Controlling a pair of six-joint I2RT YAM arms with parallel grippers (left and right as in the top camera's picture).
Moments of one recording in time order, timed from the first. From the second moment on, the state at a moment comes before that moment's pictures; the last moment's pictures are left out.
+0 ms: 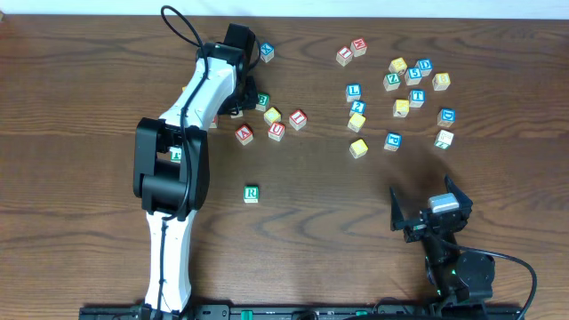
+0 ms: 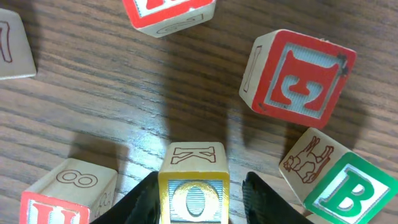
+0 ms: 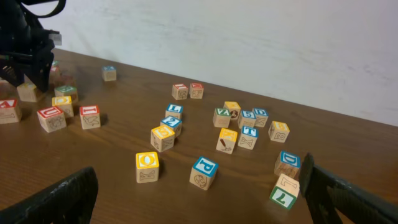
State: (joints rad) left arm -0.24 2.33 1.93 -0.97 -0.08 -0.46; right arm 0.09 0.02 0.01 -0.06 -0.11 -0.14
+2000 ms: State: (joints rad) left arm -0.42 1.65 1.77 -1.34 -0.14 -0.43; right arm 0.09 0.02 0.01 -0.06 -0.11 -0.14
